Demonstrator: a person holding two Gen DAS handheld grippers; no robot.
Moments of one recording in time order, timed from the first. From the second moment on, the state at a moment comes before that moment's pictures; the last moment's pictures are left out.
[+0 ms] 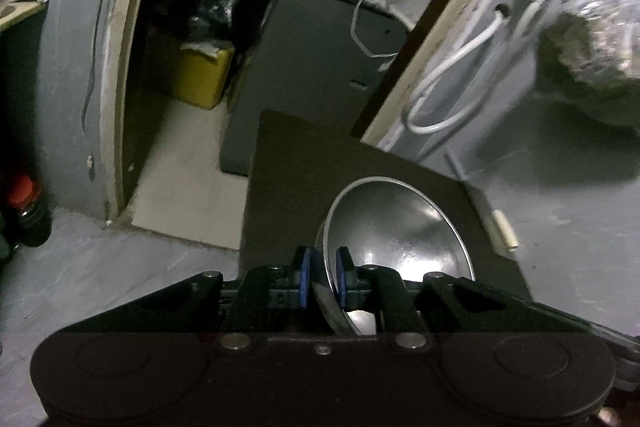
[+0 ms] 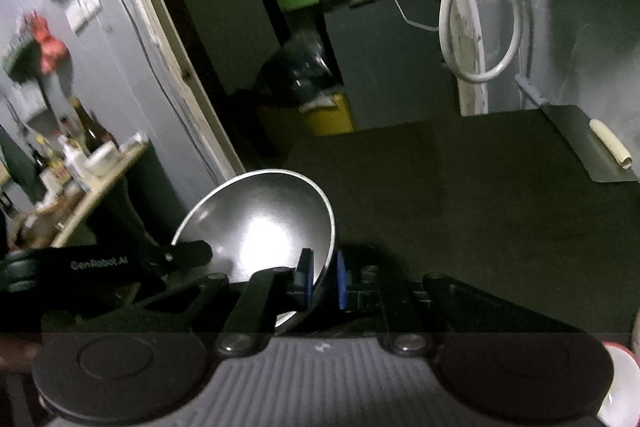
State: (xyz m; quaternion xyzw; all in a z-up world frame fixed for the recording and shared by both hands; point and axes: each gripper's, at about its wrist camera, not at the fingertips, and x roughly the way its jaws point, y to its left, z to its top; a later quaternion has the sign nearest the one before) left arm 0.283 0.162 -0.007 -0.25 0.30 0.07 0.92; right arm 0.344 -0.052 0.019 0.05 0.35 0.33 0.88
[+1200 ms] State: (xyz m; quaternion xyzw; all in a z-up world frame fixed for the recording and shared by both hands) left arm 0.218 0.009 -0.032 -0.25 0.49 -0.16 0.82; right arm 0.174 -0.267 0.020 0.10 0.40 0.24 0.88
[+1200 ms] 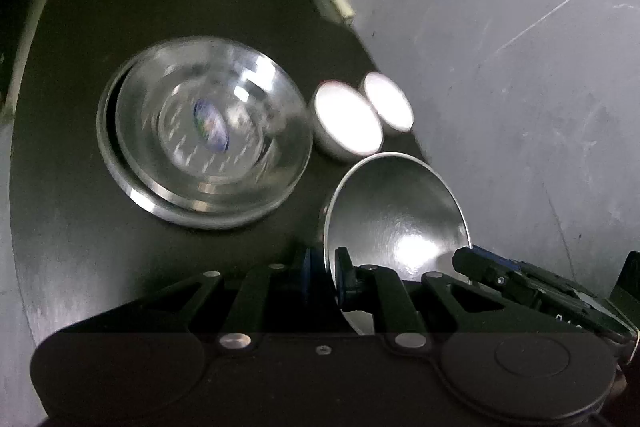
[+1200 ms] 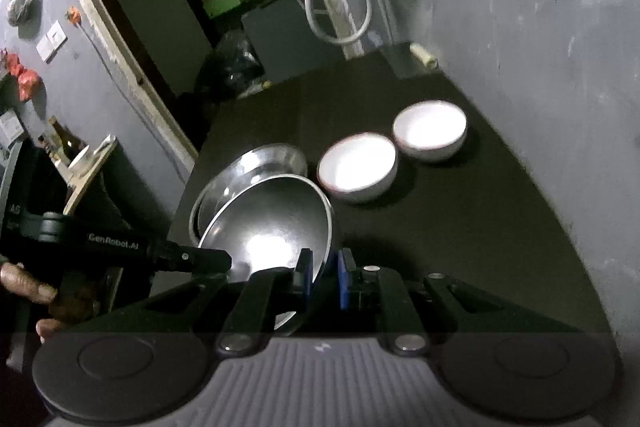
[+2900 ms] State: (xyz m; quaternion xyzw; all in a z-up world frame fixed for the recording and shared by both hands) left arm 0.184 0.051 -0.014 -0.20 0.52 -0.04 0.83; right arm 0.166 -0.238 -0.004 0.07 0.47 0.33 0.82
